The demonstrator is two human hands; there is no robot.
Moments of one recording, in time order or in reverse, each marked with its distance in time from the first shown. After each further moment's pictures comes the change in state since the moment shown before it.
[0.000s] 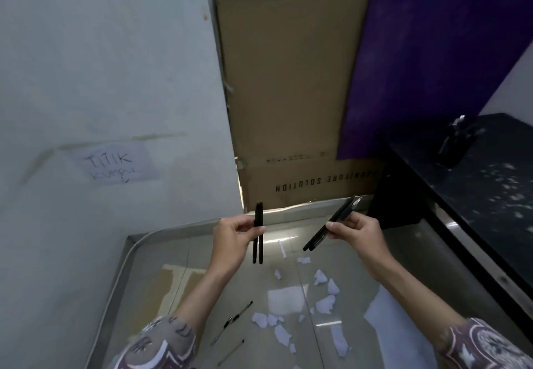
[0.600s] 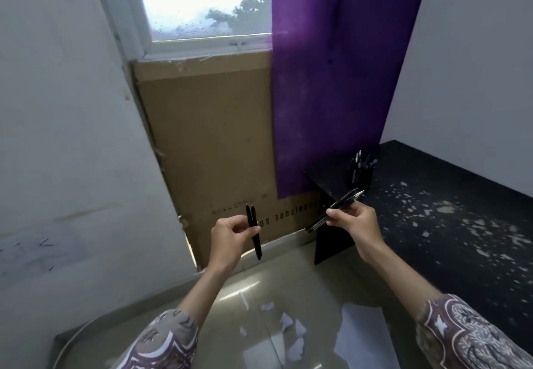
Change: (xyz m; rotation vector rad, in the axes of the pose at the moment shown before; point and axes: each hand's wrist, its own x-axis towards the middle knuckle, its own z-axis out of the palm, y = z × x) left_hand 0.039 0.114 0.092 0.030 -0.162 0.202; right_hand 0.006 -0.097 -0.118 0.120 0.386 -0.131
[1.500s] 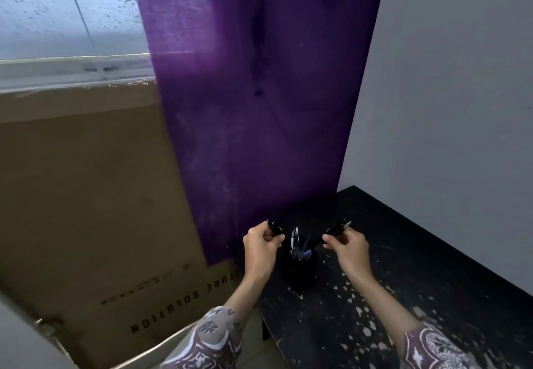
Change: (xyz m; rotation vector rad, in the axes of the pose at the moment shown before) left_hand 0.308 0.060 0.371 -0.072 -0.039 -0.003; right_hand 0.370 0.027 -0.191 -0.373 0.188 -0.040
